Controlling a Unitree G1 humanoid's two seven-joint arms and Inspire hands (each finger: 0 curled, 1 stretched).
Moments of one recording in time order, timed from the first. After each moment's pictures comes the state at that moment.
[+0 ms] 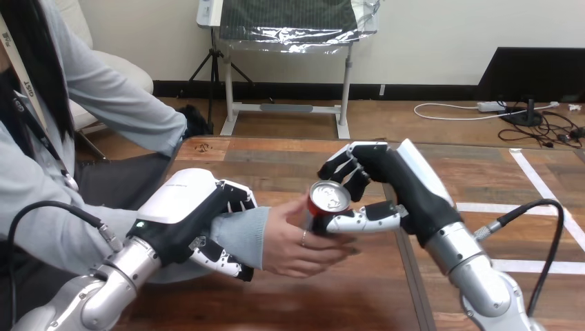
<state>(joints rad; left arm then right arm) -0.41 0.54 -0.30 0.82 0.68 -0.82 0.21 -0.28 -0.27 0.12 0.47 -0.25 -0.52 0.12</state>
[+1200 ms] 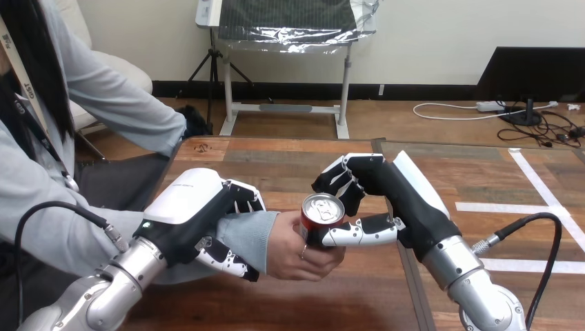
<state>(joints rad) -0.41 0.53 -0.30 0.83 0.68 -0.83 0.22 -0.19 -0.26 0.12 0.34 -0.23 -0.46 0.15</state>
